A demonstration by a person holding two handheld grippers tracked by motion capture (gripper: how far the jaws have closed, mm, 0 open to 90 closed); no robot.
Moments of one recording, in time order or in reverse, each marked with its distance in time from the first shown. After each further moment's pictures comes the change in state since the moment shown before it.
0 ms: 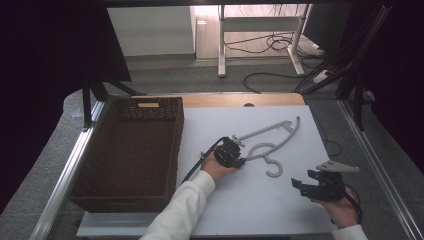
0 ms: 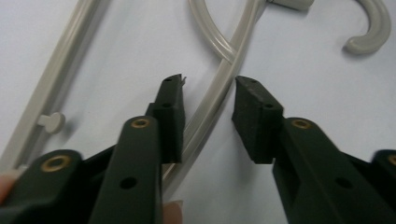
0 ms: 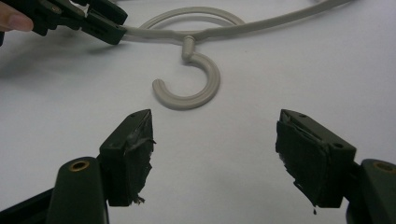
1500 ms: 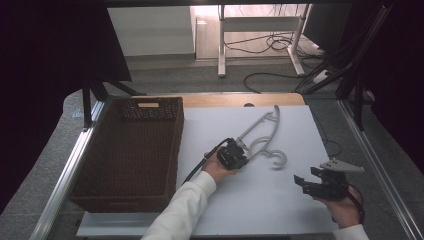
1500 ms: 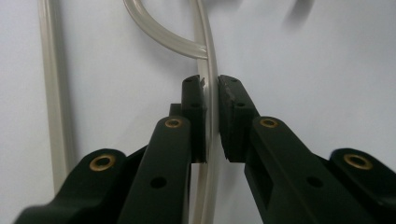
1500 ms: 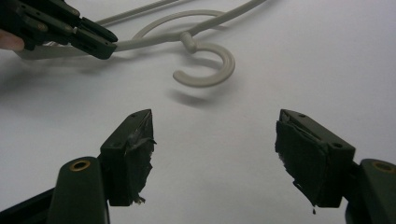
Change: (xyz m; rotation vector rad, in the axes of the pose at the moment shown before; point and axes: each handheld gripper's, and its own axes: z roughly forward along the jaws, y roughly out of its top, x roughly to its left) left arm -0.010 0.007 -0.010 -0.014 -0.058 0.082; right arm -0.002 0.004 -0.007 -0.044 -0.031 0.009
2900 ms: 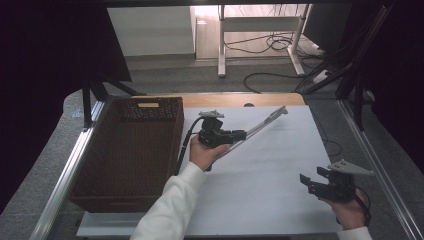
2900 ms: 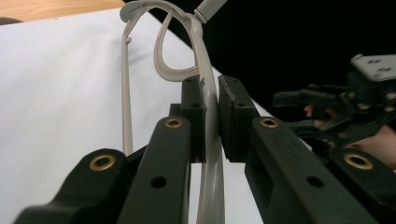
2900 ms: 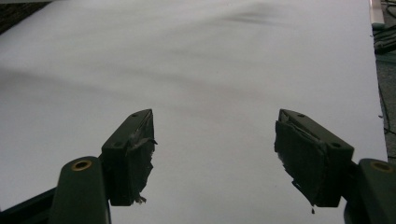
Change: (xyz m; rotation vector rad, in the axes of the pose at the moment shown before) left arm 0.021 0.016 -0.108 -0.416 -0.266 -0.332; right arm -0.006 -0.003 -0.012 -0.045 -0.035 0.029
